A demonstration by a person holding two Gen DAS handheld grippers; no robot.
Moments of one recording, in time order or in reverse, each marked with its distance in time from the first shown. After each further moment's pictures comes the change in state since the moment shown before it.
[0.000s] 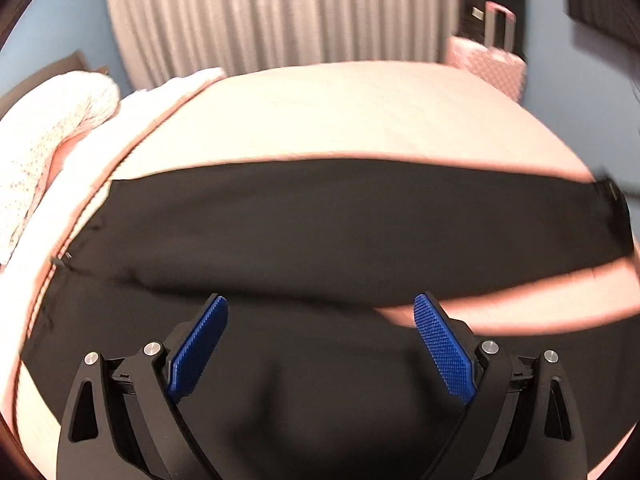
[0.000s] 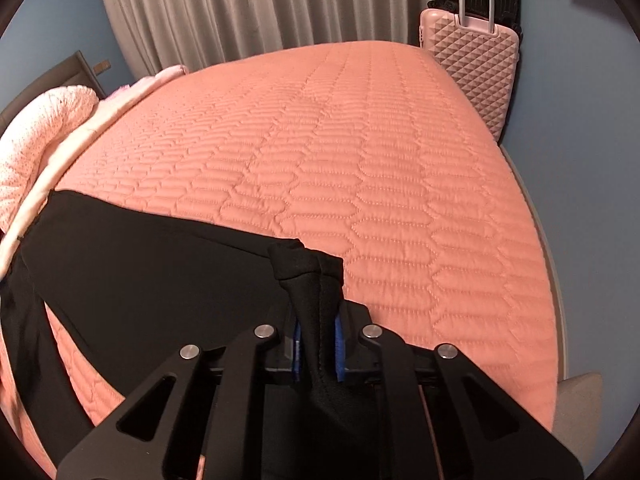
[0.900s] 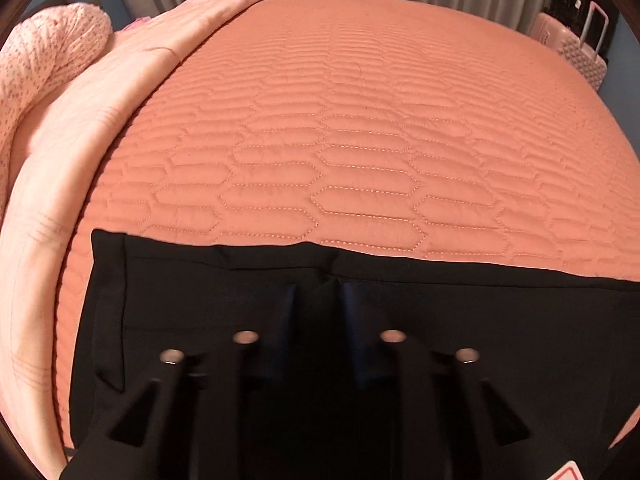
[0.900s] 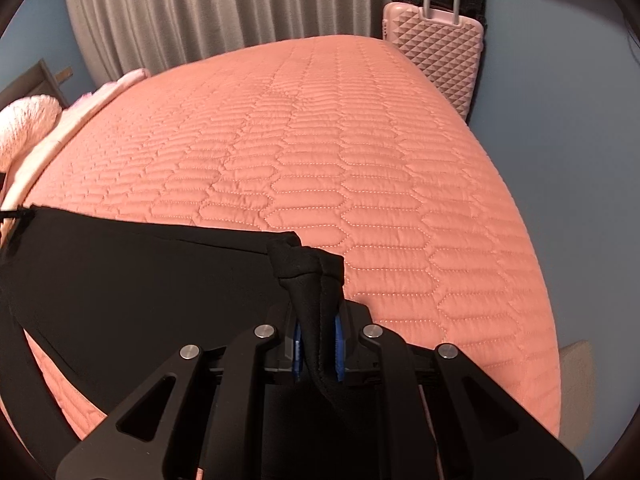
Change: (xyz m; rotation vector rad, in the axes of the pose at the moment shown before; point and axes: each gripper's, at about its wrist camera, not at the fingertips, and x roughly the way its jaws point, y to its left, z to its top) left arm 0.212 0.207 0.139 -0.056 0.279 0.000; right arm 0.005 0.018 -0.002 0.100 -0.018 -0.129
